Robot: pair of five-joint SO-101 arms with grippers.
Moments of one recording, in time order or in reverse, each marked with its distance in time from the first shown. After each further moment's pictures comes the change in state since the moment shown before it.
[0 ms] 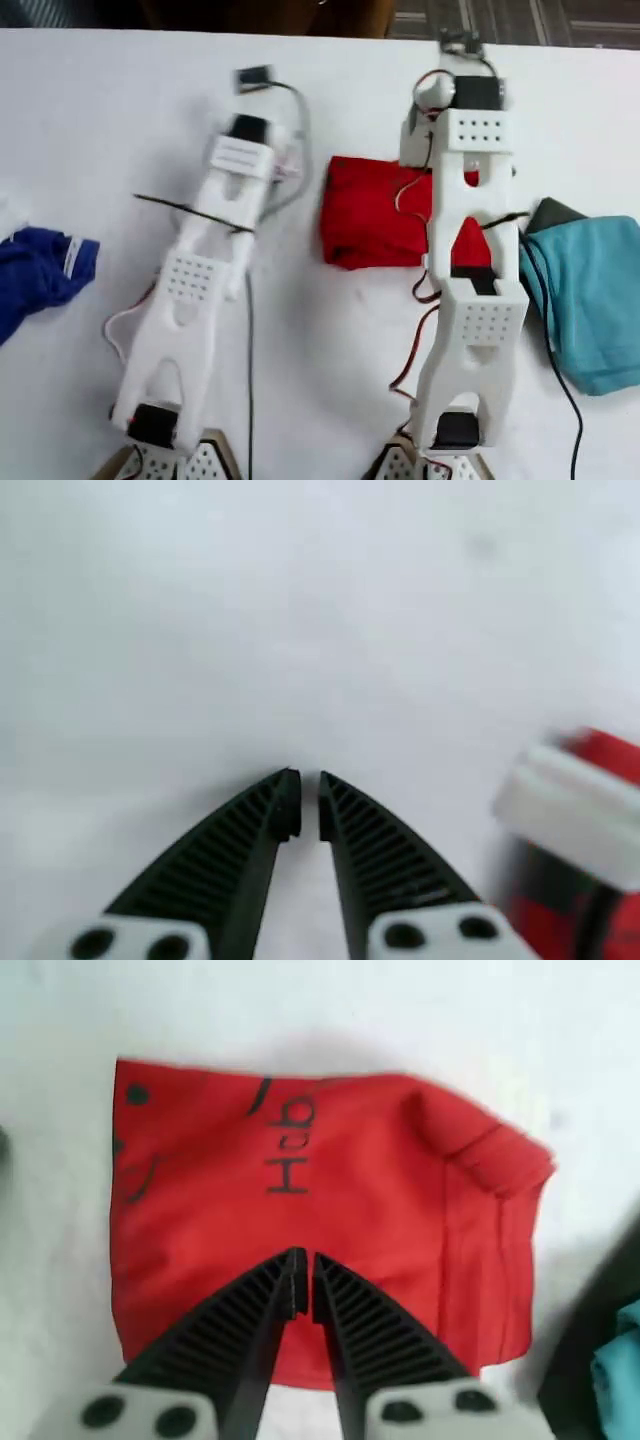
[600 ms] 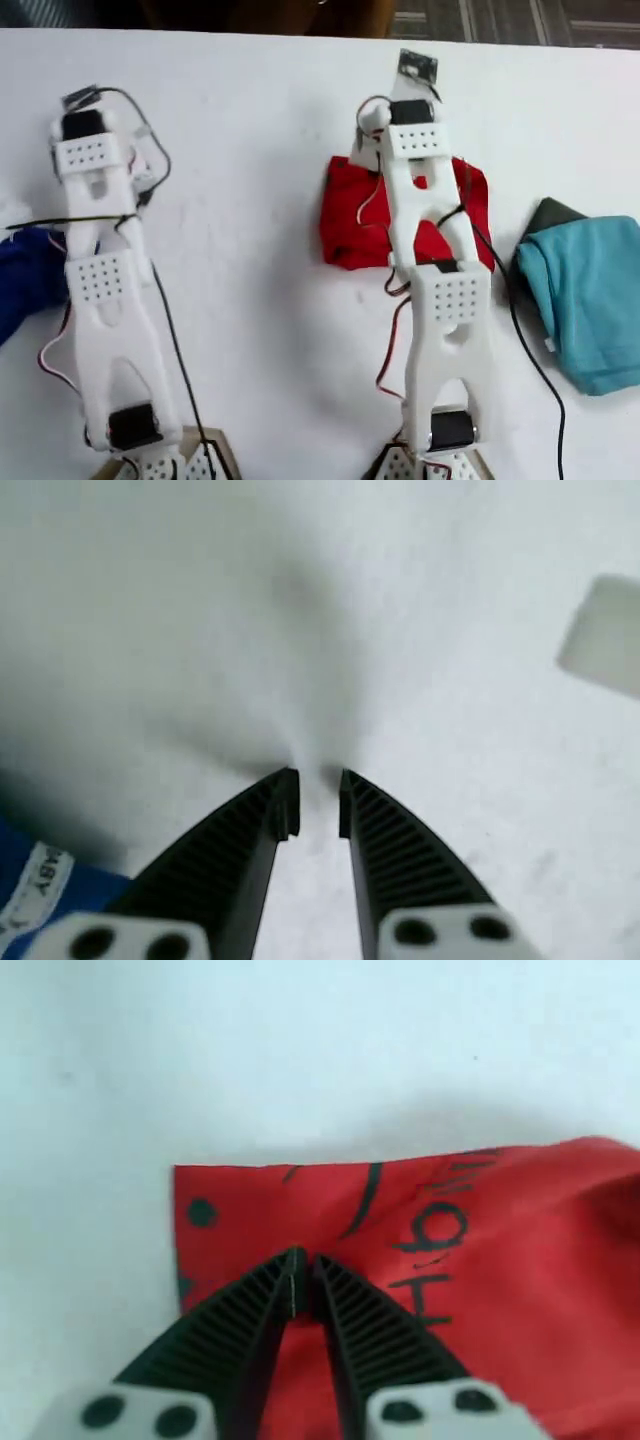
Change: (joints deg) left arm -27.2 0.1 -3.8 15.4 -9.2; right arm -6.9 13.7 2.0 -19.5 -18.9
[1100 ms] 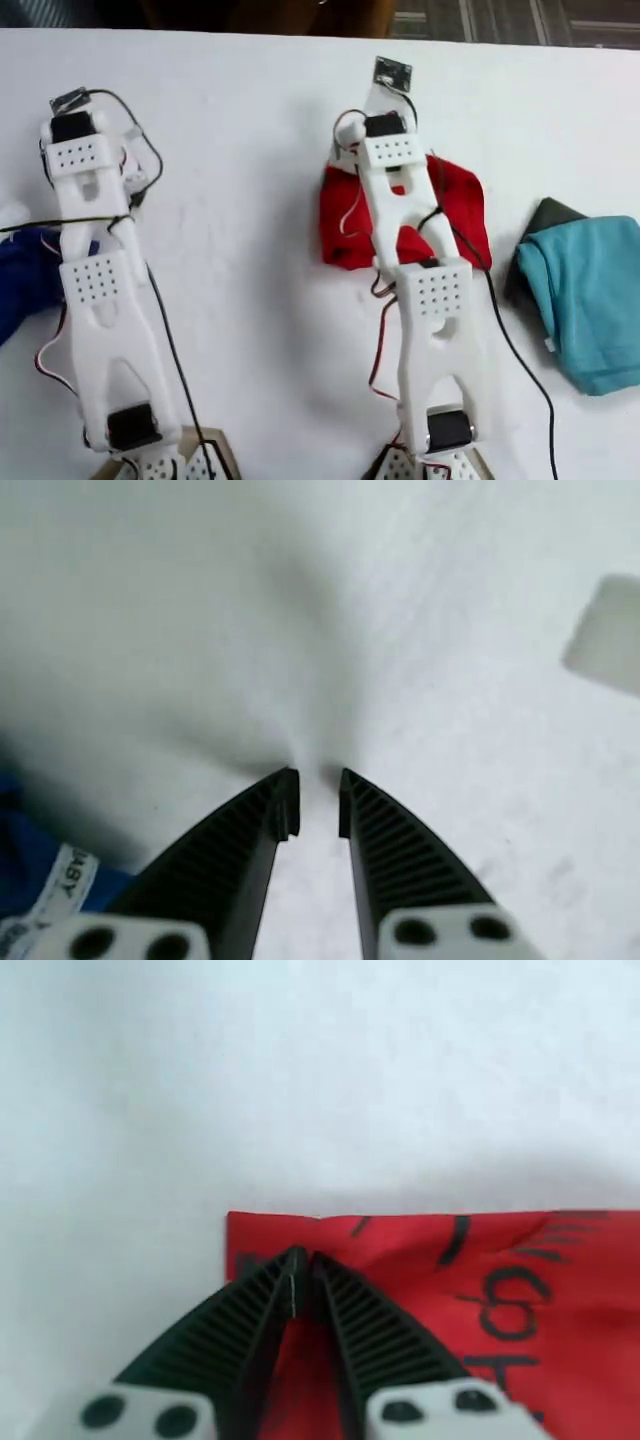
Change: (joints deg) left arm -1.2 0.0 0.0 0.0 -0.4; right arm -3.9 4.7 0.0 -11.7 -1.0
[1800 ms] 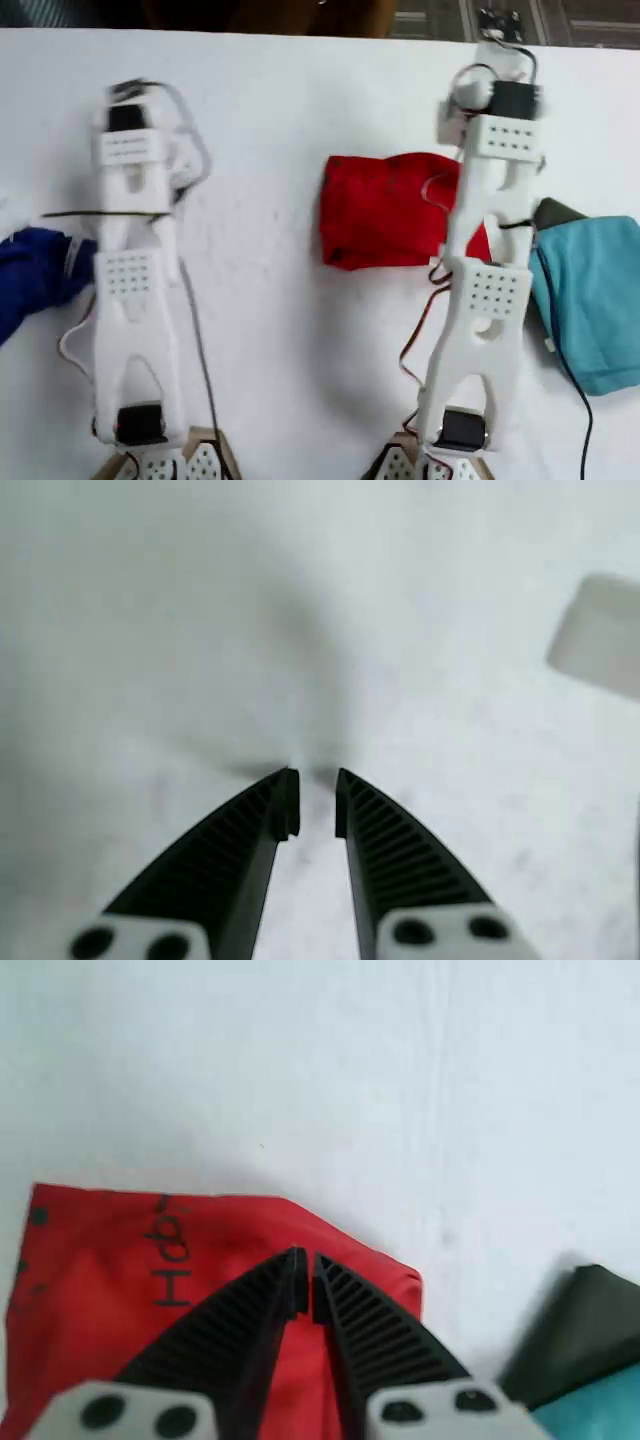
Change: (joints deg) left arm 13.5 -1.2 0.5 0.1 0.0; right arm 19.6 0.0 -33.5 31.2 28.5
